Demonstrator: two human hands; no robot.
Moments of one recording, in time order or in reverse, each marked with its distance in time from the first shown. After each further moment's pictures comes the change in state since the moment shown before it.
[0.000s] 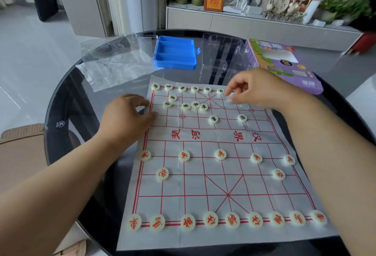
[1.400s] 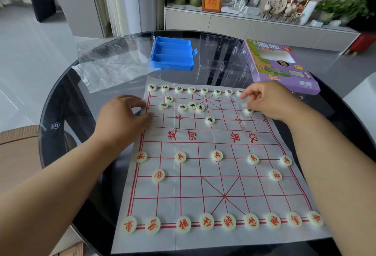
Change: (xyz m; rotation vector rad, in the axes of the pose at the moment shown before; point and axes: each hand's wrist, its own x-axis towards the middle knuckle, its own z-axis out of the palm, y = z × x) left_hand 0.001 -0.001 0.001 -0.012 0.001 -0.026; right_hand -0.013 0.042 0.009 0.019 0.127 0.233
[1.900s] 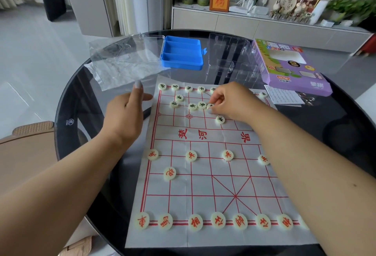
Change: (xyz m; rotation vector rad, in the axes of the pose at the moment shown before) left_hand -0.006 -0.002 -0.009 -0.381 0.042 -0.115; right_hand 0.012 -0.071 0.054 -0.101 -0.111 -0.102
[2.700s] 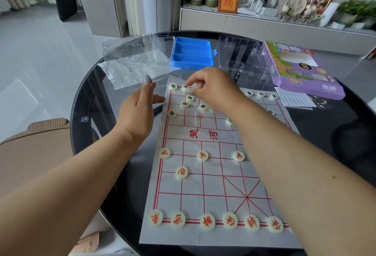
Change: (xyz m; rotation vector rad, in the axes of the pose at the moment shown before) left_hand 0.000 -0.002 0.001 -0.202 -0.046 -0.037; right_hand 0.016 -0.059 0.014 0.100 0.143 -0.210
